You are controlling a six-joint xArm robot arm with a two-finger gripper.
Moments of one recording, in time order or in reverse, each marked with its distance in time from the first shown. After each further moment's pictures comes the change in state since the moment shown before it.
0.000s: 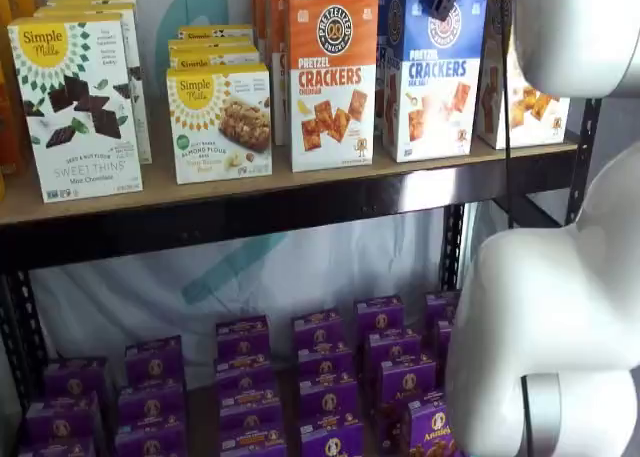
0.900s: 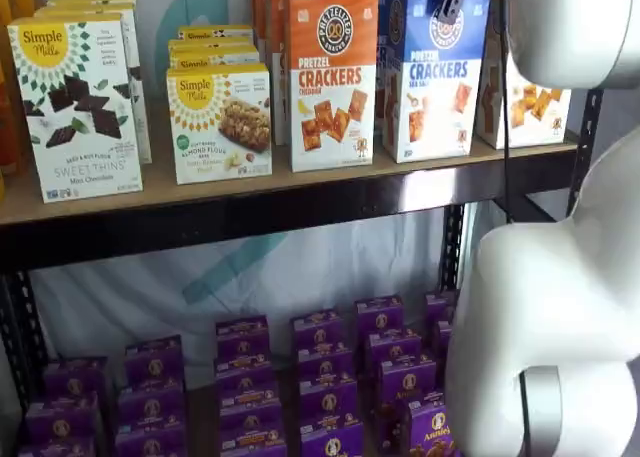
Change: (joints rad) arm 0.019 0.059 -0.086 -0.082 0.099 0.001
